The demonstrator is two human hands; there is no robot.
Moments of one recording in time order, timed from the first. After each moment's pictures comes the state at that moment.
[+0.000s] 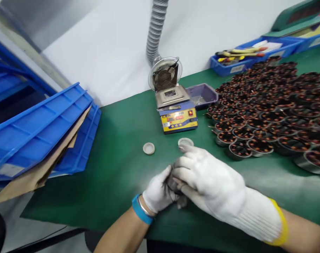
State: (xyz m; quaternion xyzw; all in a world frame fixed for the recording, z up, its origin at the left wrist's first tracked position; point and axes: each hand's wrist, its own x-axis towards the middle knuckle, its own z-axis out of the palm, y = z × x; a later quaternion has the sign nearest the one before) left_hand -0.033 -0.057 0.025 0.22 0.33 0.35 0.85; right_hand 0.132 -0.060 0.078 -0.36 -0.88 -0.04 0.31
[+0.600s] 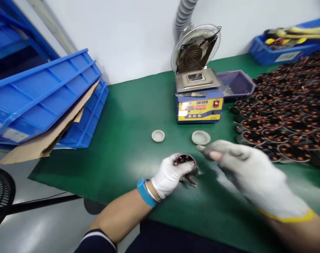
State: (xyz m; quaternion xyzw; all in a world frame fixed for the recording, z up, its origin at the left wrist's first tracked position) left_hand -0.024 -0.057 0.015 0.31 0.41 0.39 0.77; right_hand 0.169 -0.042 0.051 -0.56 -0.58 0.41 0.42
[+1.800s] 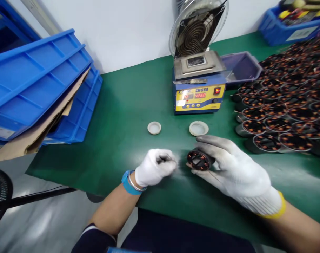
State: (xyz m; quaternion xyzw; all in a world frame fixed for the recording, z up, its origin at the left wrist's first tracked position) left_hand -0.056 -0.055 0.041 0.59 0.44 0.34 0.59; right_hand 0.169 -0.050 0.021 -0.36 -0.86 0.01 0.36
